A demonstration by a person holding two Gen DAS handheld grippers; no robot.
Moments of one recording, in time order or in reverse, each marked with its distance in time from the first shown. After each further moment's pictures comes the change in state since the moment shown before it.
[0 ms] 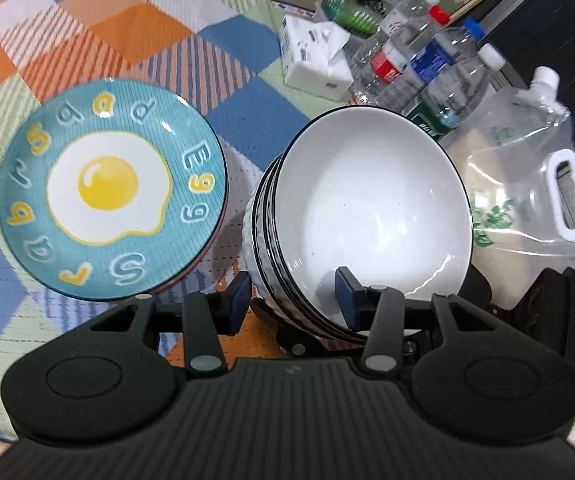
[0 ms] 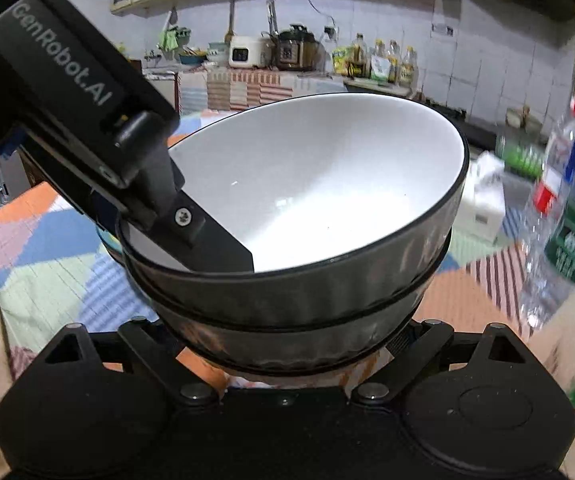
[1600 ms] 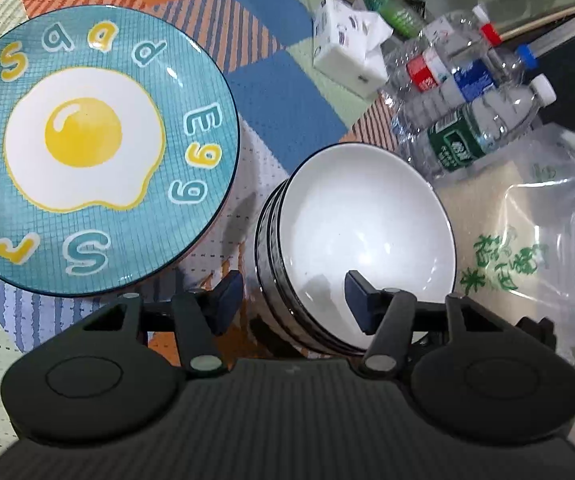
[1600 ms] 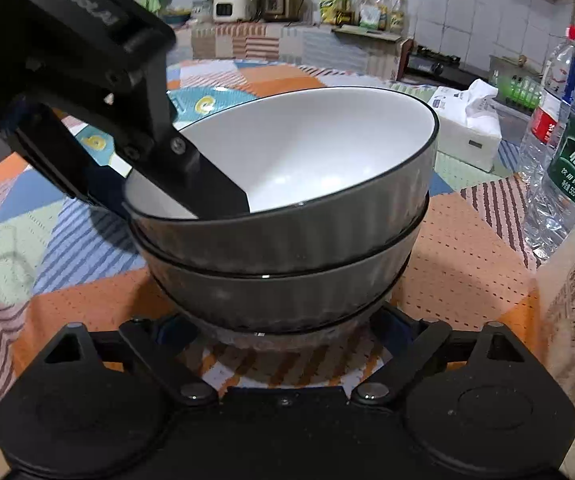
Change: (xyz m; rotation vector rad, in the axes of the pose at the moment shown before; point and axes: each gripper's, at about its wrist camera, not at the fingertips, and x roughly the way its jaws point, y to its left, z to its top) left arm 0.062 0.027 -0.005 -0.199 0.003 -0.072; right arm 0.029 -0.025 -0.031 0.058 0.141 -0.007
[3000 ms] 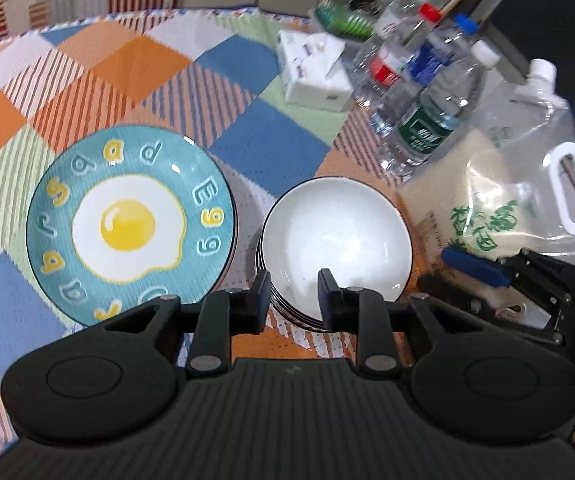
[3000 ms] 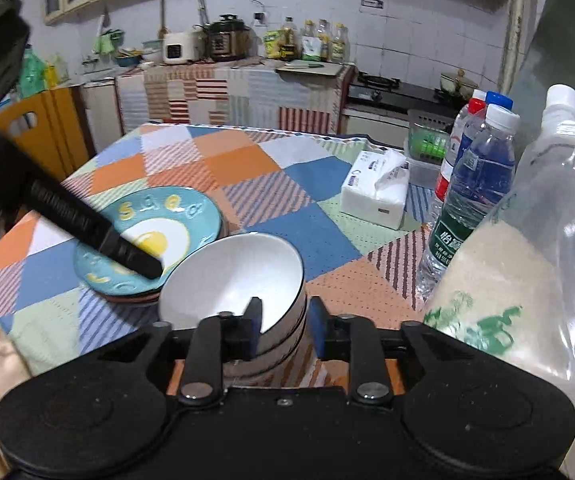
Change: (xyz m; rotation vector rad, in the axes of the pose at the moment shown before) left arm -0.072 -0.054 0.019 0.293 -0.002 0.157; right arm -0.119 -0.012 0.054 0.093 -0.045 -0.108
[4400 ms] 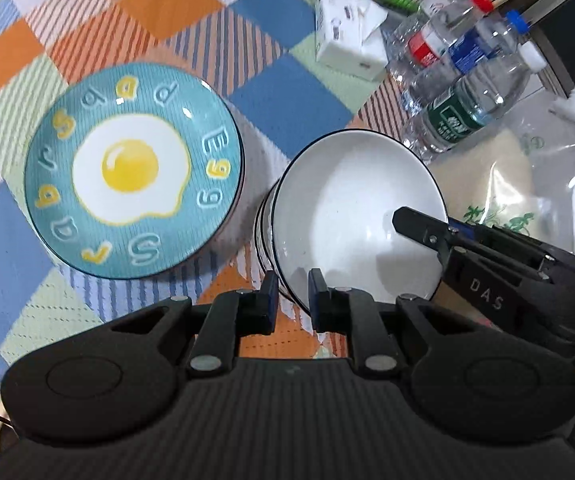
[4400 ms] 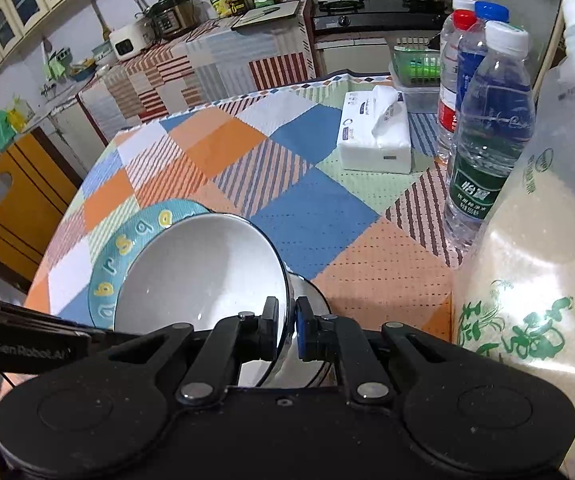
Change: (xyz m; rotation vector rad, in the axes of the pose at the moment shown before) left arm 0.021 0.002 0.005 -0.189 0.155 0.044; right arm 0.051 -0.025 0.044 0.298 0.185 0.064
